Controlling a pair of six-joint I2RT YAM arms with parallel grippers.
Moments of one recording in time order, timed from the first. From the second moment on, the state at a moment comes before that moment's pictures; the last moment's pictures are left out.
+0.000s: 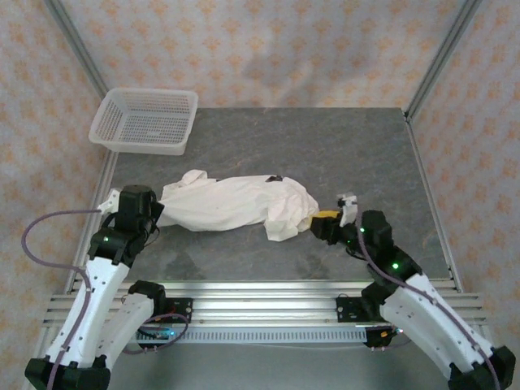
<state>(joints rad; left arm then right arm) -0.12 0.71 0.77 -0.84 -0.32 -1.17 0.52 0.48 0.40 -0.25 -0.22 0.47</state>
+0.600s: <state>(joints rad) -0.12 0.74 0.79 -0.85 -0.34 -1.16 1.01 1.16 0.72 -0.40 0.22 0.10</state>
